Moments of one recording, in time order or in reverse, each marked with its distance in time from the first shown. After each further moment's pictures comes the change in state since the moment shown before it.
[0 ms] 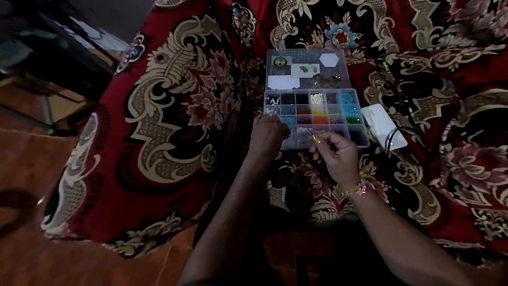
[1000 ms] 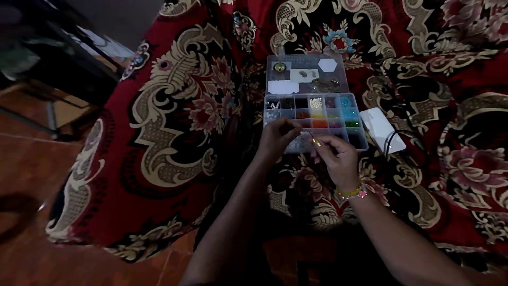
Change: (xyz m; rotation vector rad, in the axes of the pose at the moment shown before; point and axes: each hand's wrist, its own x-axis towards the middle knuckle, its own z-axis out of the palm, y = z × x) left_hand 0.005 0.014 0.007 -0.825 0.074 -0.191; right_hand 0.001 -0.002 0.000 0.073 0.016 -0.012
